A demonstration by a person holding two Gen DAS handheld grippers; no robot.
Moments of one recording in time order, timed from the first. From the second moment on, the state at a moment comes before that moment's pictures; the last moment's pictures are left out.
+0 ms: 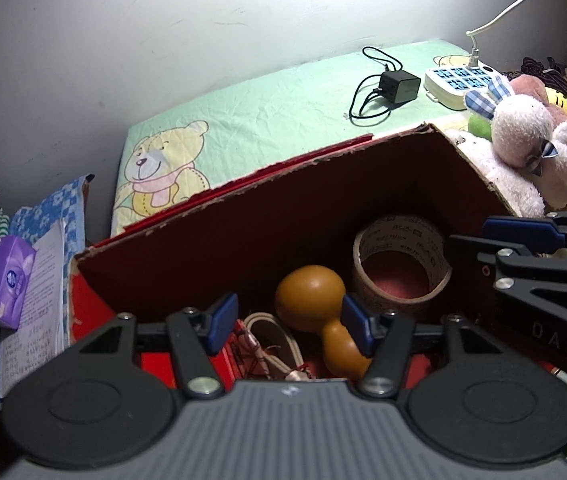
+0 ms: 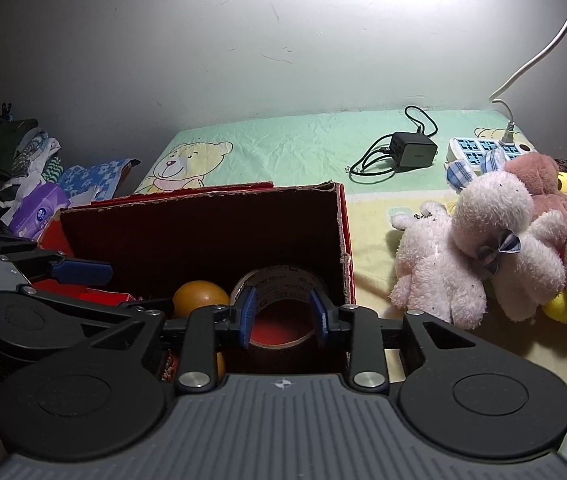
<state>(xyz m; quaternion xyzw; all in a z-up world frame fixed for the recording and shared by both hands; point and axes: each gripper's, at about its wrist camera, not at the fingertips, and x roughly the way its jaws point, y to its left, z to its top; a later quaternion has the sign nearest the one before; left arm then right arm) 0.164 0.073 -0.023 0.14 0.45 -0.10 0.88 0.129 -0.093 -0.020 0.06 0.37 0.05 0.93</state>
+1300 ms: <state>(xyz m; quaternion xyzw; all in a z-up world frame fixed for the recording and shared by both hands) 0.127 0.082 -0.011 0.09 0.42 -0.04 0.90 0.087 -0.100 -0.017 0.11 0.36 0.05 0.93</state>
